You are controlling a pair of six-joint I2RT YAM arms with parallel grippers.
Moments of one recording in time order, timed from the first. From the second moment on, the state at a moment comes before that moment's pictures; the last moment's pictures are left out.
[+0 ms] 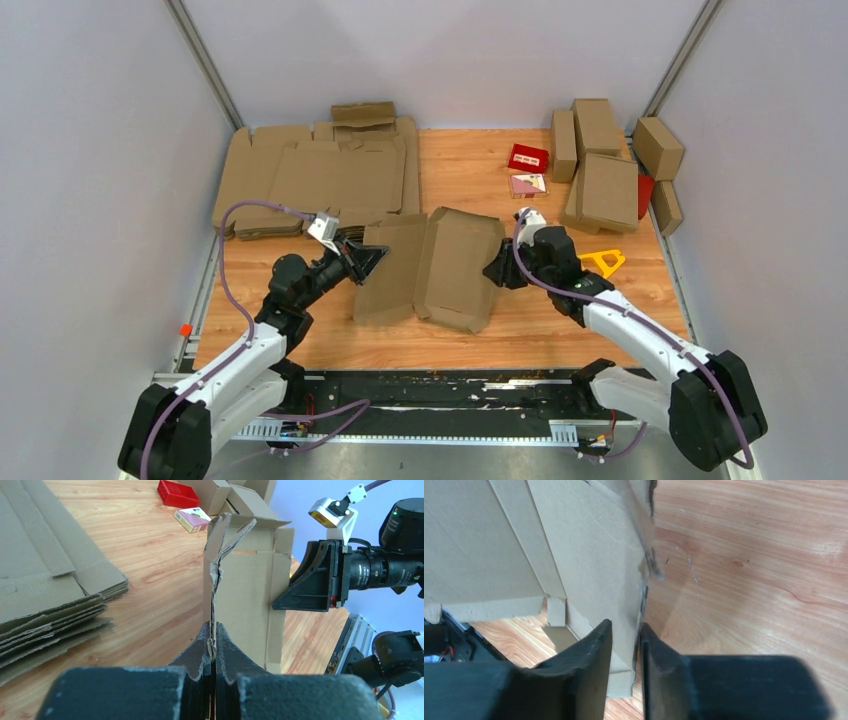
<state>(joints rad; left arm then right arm) -0.40 0.85 0.27 0.63 0.41 -0.49 0.47 1.06 0.55 -0.06 -0.25 0.41</state>
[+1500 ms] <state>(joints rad) -0.40 0.78 0.28 0.48 0.29 -0.34 0.66 1.08 0.68 0.00 0.12 0.18</state>
